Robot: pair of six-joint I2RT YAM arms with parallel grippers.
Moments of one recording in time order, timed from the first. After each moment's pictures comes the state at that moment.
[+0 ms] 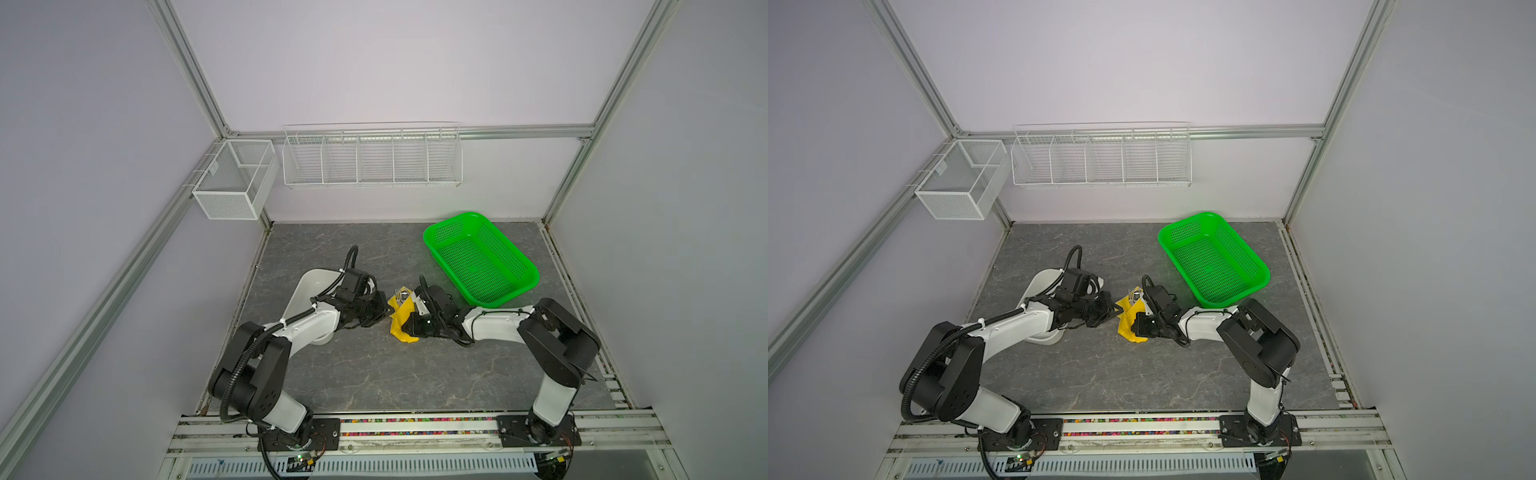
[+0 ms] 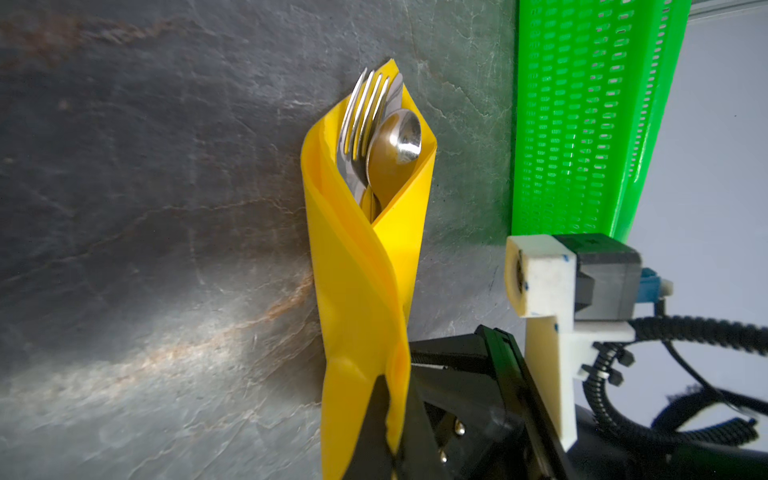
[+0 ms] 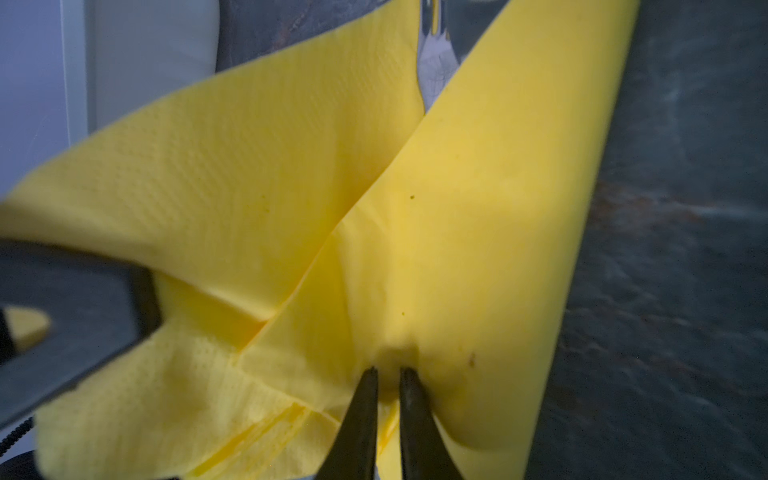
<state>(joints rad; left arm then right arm) -0.52 1.54 0.82 -0.15 0.48 -0.92 0.79 1.81 0.89 0.06 -0.32 0.78</state>
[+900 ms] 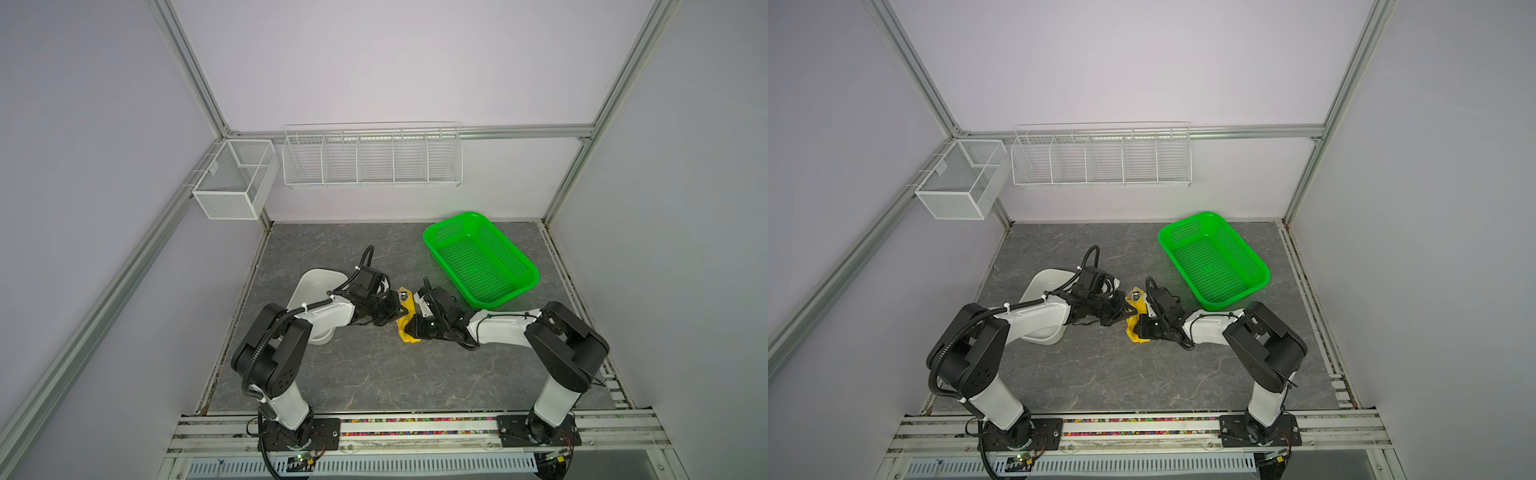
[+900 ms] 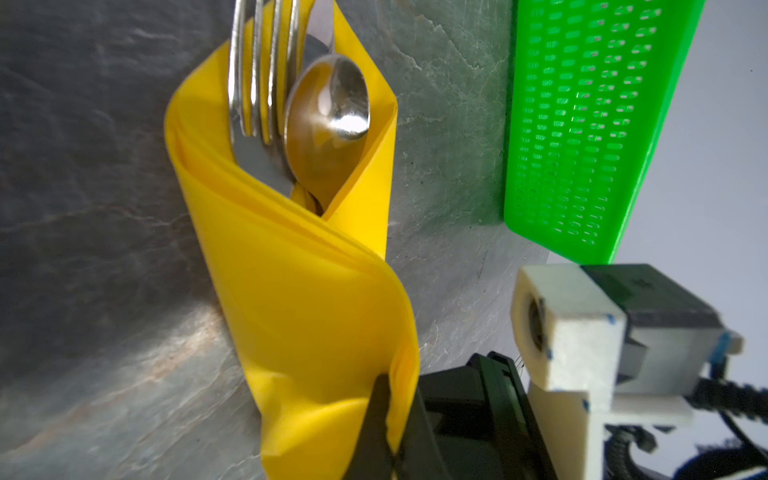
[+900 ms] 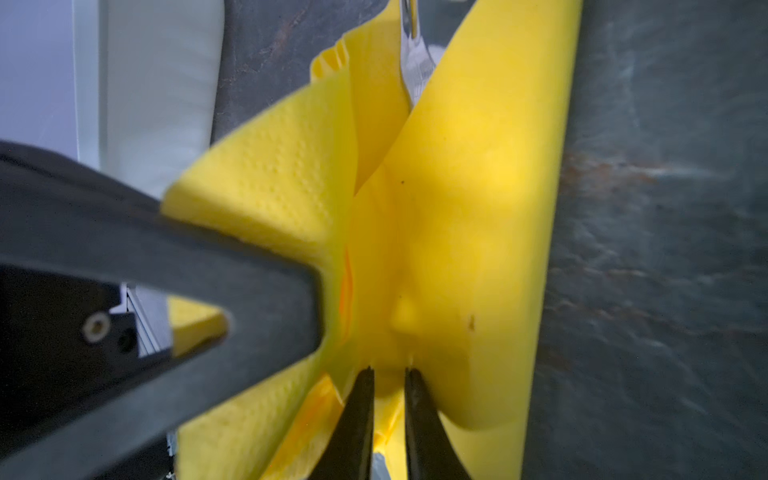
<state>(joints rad) -0.58 1.69 0.91 -0.09 0.55 -0.94 0.78 1.75 0.83 0.07 -0.31 0.78</state>
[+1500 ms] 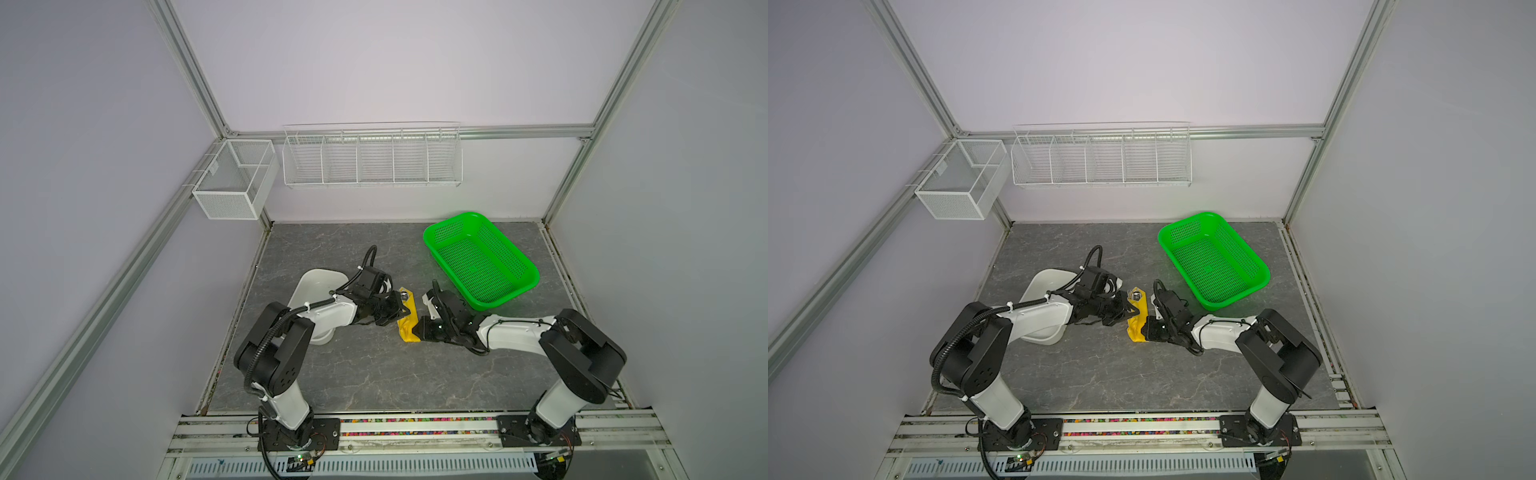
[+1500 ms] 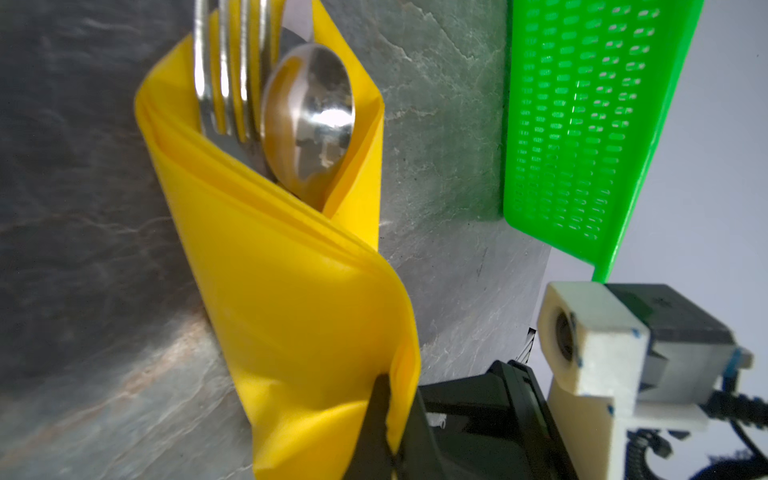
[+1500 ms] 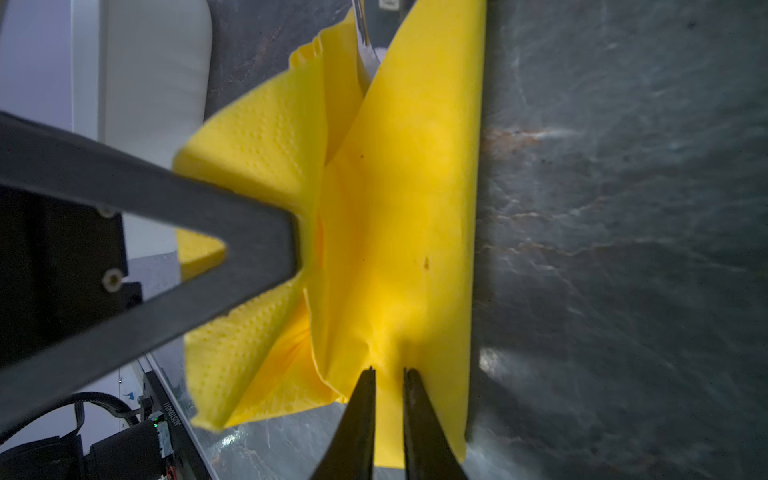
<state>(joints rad) -0.61 1.71 0.93 -0.10 0.55 -0.92 0.77 1.67 0.75 0.07 -0.27 0.79</state>
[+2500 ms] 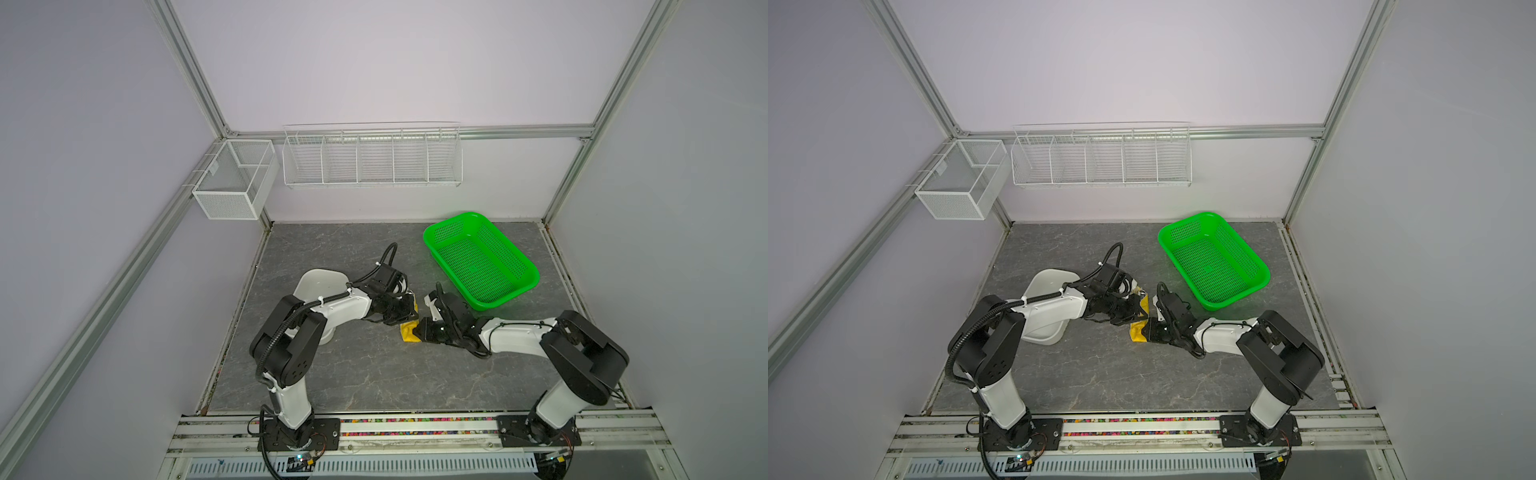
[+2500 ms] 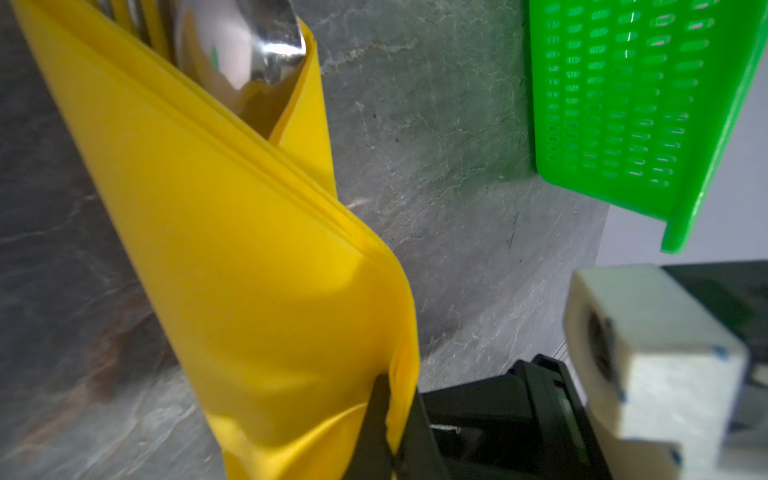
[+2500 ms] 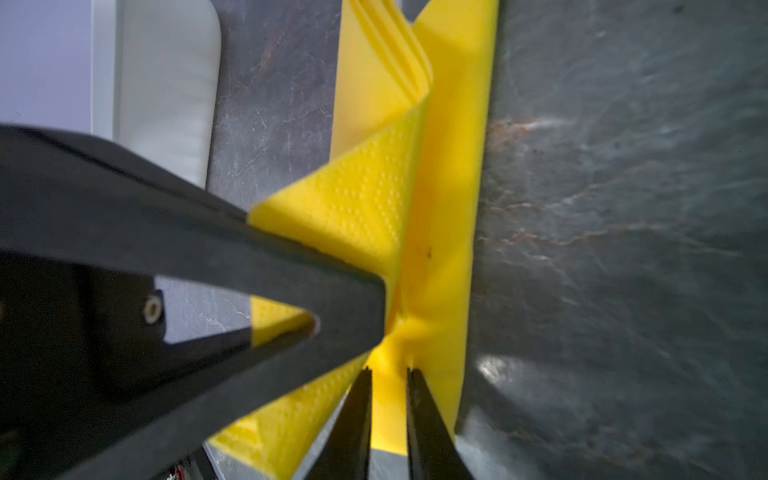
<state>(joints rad) -0.68 1.80 1.08 -0.27 0.50 -0.77 0.77 1.64 0.69 0.14 -0.27 0.82</state>
